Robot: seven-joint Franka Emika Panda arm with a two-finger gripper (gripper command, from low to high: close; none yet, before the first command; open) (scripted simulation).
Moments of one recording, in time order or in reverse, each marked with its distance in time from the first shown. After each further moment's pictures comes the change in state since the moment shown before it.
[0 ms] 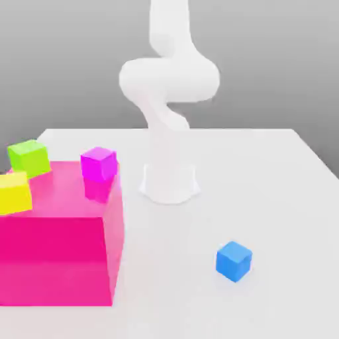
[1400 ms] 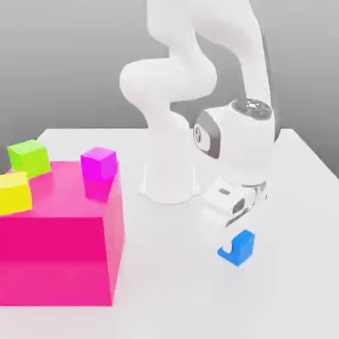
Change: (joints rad) arm 0.296 0.677 0.017 -0.499 -0.006 0.453 -0.318
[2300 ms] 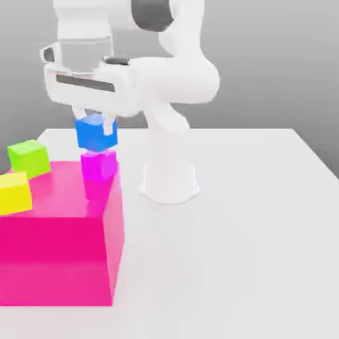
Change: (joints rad) arm -0.614 -0.689 -0.189 0.053 -0.125 -0.738 0.575
